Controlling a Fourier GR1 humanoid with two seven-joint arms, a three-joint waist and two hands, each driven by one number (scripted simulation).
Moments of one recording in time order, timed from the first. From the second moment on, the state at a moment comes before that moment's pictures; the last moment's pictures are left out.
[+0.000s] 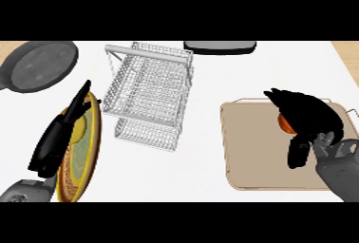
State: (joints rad) left arm -0.11 0.39 -0.18 -1.63 -0.12 0.12 -0.07; right arm -0.45 -0.62 0.42 -1.67 0.52 0.62 0.74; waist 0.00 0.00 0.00
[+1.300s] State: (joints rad) left arm -0.09 0.29 -0.09 -1.65 -0.22 0.02 -0.05; right arm -0.37 -0.59 0.21 -1.50 0.83 0.60 0.42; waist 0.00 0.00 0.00
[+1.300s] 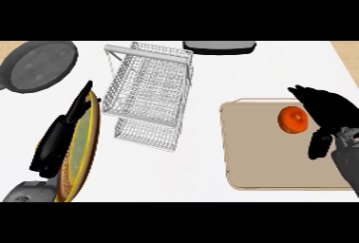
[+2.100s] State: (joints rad) left arm -0.09 0.24 -0.03 -1.66 -0.25 -0.05 -0.05; right arm -0.39 -0.46 0.14 -1.26 0.99 0.46 0.27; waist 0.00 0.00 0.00
